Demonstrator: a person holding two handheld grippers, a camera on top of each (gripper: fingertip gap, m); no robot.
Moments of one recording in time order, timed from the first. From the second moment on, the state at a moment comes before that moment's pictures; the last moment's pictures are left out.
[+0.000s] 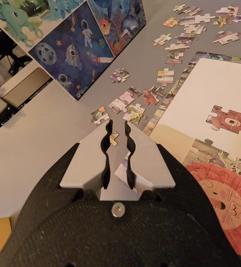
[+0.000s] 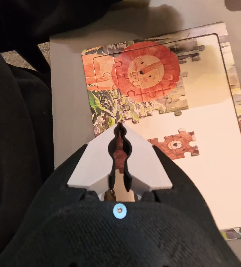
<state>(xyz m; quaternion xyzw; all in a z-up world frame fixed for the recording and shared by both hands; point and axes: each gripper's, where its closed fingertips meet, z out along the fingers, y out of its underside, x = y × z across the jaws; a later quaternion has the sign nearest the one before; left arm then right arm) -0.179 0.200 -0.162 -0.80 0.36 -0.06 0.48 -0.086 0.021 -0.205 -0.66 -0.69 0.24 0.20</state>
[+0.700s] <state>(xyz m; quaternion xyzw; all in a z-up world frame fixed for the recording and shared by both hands) -0.179 0.200 -0.164 -0.80 0.36 -0.06 0.48 -0.060 0.021 -0.212 -0.68 -0.67 0.23 0.20</state>
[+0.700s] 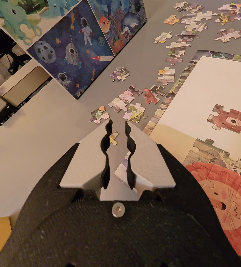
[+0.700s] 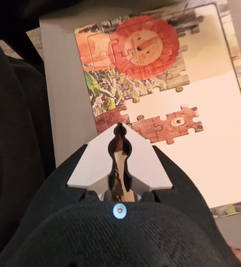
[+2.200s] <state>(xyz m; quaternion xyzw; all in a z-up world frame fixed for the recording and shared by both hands) -0.199 0.179 -0.181 -0.80 0.39 -0.18 0.42 0.001 0.218 -0.209 -0.75 -0.54 0.17 0.36</state>
